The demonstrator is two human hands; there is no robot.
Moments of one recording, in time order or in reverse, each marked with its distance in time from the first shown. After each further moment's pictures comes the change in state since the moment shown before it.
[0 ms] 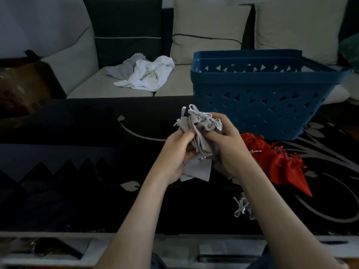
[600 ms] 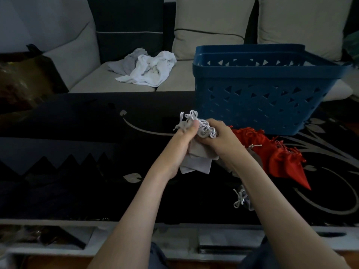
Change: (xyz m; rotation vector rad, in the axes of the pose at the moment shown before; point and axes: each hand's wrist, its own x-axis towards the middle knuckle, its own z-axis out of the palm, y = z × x) left_hand -0.006 -0.005 -0.006 0.101 -0.055 -0.085; right_hand -0.002 0.009 0.003 -0.370 -0.092 -0.045
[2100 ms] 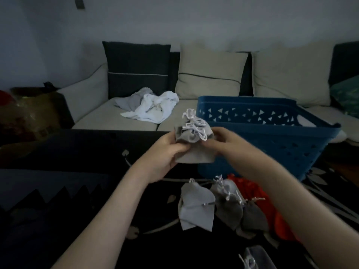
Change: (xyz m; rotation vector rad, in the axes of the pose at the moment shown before) left_hand 0.024 0.091 -0.026 0.036 -0.146 0.227; right_hand 0.044 -0.092 -0.041 -0.022 -0.163 0.114
